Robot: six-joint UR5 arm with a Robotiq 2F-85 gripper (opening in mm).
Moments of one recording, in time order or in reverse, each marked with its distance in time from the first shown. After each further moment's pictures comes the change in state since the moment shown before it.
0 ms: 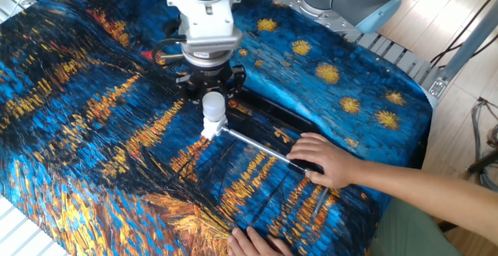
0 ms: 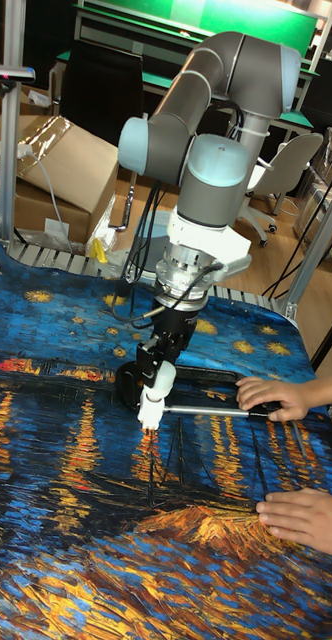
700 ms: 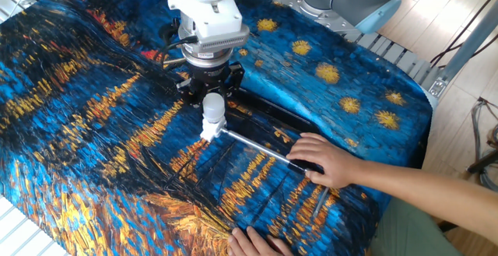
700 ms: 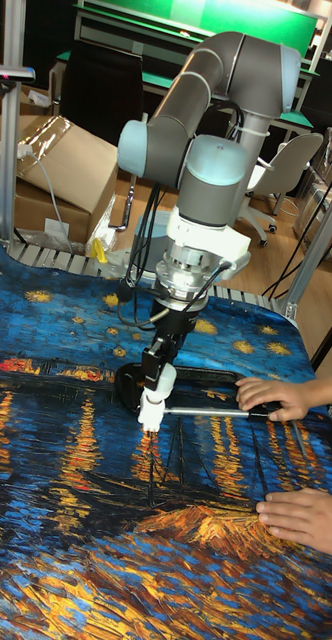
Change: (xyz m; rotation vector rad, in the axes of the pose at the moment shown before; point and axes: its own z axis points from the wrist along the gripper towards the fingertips) arm -0.005 -0.005 0.001 0.023 -0.020 -0.138
